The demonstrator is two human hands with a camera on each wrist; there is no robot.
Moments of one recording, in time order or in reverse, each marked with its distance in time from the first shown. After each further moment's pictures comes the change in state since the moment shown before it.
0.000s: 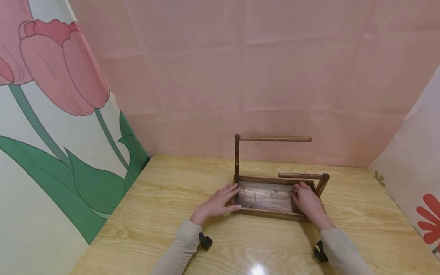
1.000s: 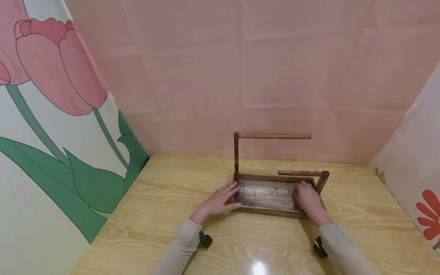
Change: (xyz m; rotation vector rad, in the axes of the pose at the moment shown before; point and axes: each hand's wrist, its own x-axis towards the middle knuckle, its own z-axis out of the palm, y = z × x) left_hand 0.000 -0.002 0.003 -0.005 -0.024 -0.030; right_hand 0.001 0.003 0.002 -0.011 -0.014 0.031
